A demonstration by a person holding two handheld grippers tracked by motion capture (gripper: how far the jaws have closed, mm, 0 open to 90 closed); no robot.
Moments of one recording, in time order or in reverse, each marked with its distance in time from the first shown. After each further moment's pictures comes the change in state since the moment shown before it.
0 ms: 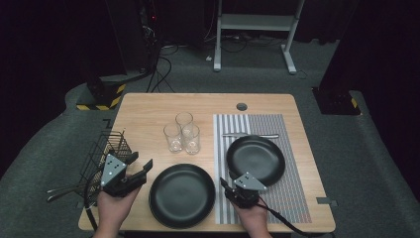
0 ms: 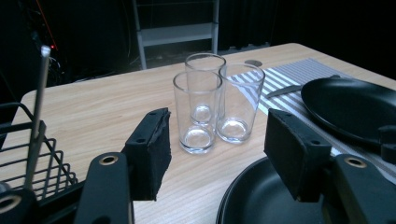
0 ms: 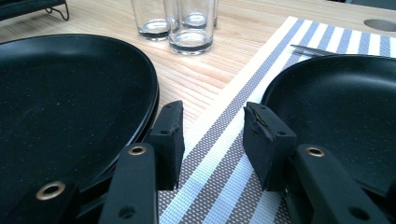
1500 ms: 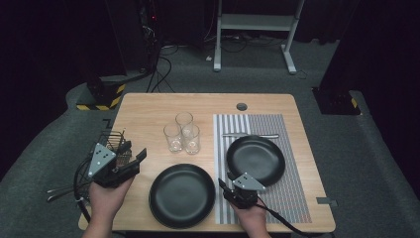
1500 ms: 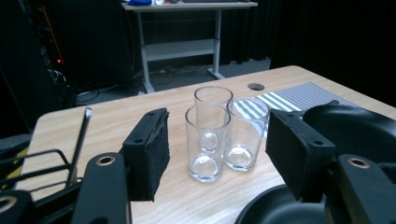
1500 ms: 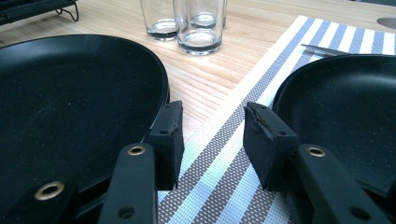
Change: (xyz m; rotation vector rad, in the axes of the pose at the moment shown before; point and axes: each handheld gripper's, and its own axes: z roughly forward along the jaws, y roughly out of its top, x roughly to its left) left arm 0.013 0.035 -0.010 -0.053 0.009 0.000; right arm 0.003 0.000 0.001 0.000 0.021 0.004
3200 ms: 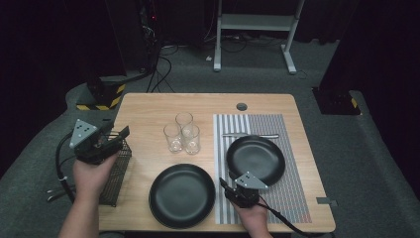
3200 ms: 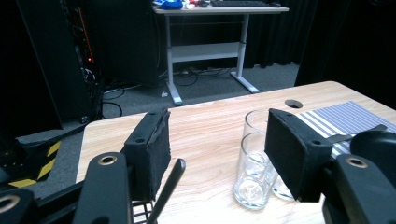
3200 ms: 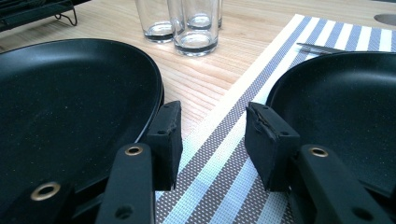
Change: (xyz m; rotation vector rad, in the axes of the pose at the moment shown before) left arm 0.055 0.035 0.015 0.021 0.094 -0.039; right arm -0.006 0.000 0.000 -0.001 0.006 0.025
